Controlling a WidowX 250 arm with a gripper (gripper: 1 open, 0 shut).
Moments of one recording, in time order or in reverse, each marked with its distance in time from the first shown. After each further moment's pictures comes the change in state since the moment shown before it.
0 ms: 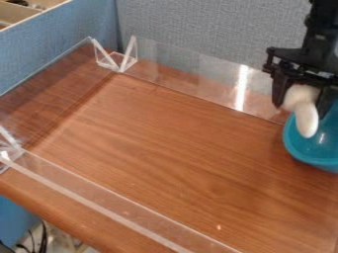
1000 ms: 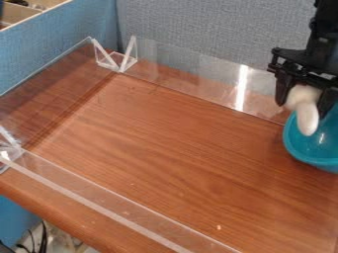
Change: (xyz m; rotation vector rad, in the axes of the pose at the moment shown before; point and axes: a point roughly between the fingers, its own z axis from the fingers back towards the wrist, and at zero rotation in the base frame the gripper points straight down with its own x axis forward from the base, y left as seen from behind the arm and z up) arm 0.013 -0.001 -0.007 0.019 0.002 -0.049
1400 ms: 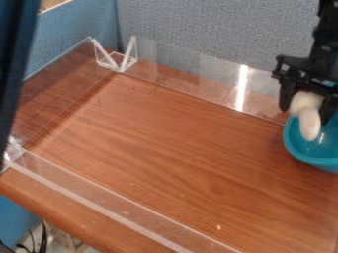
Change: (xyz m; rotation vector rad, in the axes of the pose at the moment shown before) arm 0.007 -0.007 -0.022 0.002 0.034 -0.025
